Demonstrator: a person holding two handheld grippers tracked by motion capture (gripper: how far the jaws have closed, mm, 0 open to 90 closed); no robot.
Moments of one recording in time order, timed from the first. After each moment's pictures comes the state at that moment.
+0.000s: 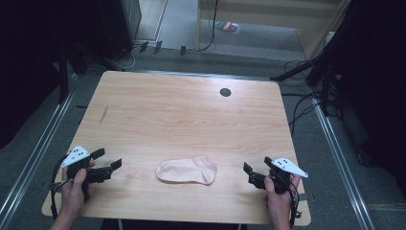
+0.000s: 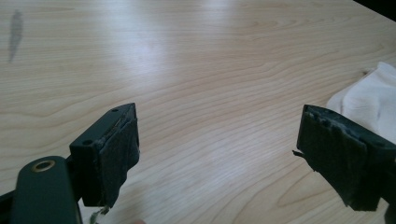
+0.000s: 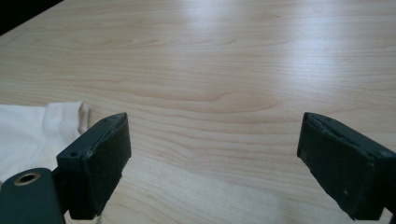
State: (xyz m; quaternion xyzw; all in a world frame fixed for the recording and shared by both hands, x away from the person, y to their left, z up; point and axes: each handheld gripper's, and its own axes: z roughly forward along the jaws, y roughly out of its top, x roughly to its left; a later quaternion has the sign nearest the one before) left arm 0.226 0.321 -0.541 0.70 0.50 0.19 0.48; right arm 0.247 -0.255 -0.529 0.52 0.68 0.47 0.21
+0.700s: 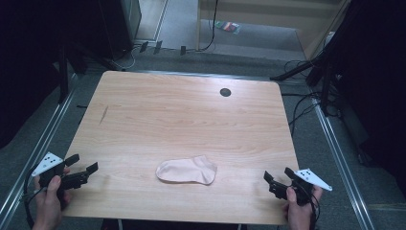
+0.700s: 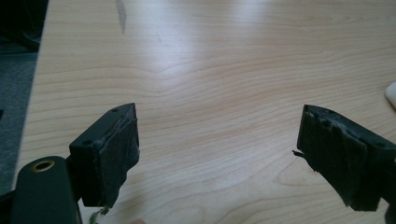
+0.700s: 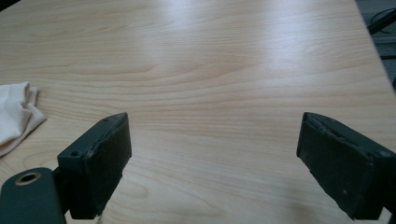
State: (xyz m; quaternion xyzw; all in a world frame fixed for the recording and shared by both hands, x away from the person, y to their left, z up) left arm 0.201 0.375 -0.549 0.67 0.54 0.23 0.45; right arm 0.223 -0.316 -0.540 0.56 0.66 0.46 0.22
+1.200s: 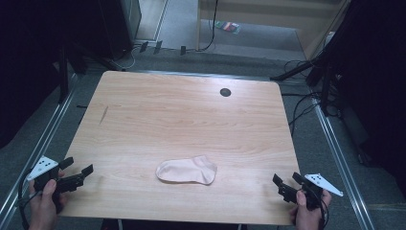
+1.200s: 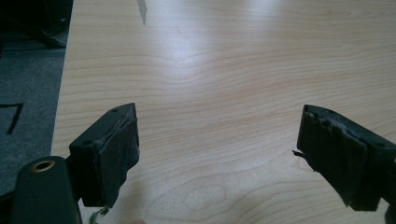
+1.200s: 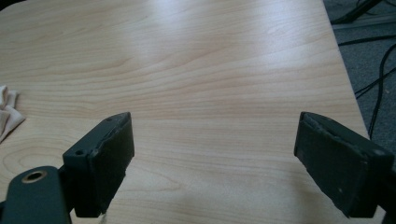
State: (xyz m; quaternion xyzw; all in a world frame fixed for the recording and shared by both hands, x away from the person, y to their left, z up) left arm 0.194 0.381 -0.553 0.66 0.55 0.24 0.44; right arm 0.216 -0.340 -0.547 0.59 0.64 0.45 0.21
